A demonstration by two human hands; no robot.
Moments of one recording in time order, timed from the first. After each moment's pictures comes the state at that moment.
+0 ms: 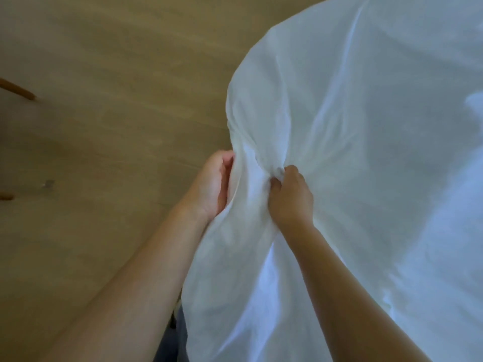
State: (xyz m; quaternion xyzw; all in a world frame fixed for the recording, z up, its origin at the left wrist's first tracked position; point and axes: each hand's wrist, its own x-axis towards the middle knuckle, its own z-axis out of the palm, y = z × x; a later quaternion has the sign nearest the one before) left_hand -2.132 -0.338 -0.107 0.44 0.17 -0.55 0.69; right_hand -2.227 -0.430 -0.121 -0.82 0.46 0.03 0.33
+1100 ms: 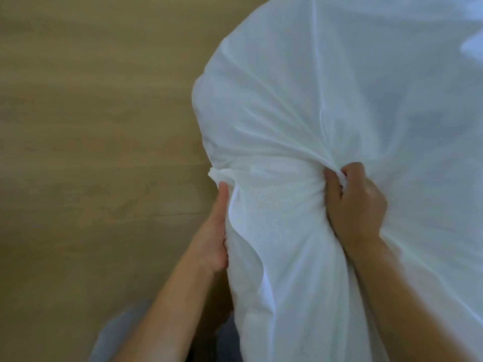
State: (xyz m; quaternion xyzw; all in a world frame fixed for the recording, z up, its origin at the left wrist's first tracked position) left_hand -2.108 -0.325 -0.220 0.40 0.04 -0.68 0.62; right_hand -2.253 -0.468 -0.183 -0.82 0.51 -0.23 0.09
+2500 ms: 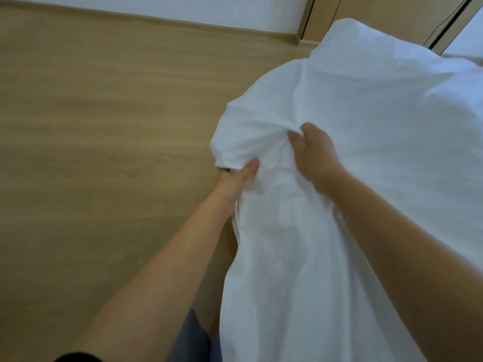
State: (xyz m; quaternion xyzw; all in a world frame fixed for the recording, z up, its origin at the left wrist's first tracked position) left_hand -2.029 -0.433 -0.251 0.59 -0.09 -0.45 0.66; right_hand -2.132 -0.521 -0.168 -0.85 0.42 -0.23 0.20
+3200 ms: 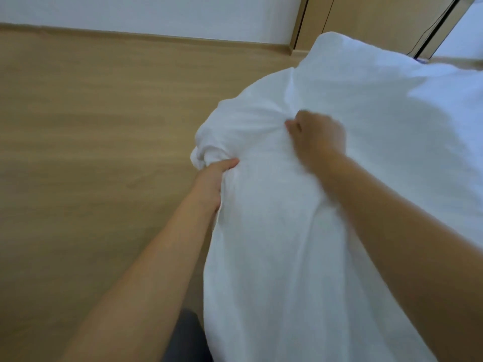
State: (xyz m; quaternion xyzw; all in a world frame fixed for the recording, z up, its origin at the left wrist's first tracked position) left_hand -2.005 -0.422 -0.221 0.55 0.00 -0.51 0.67; right_hand -2.135 -0.542 -0.135 -0.87 0.45 -0.18 0.00
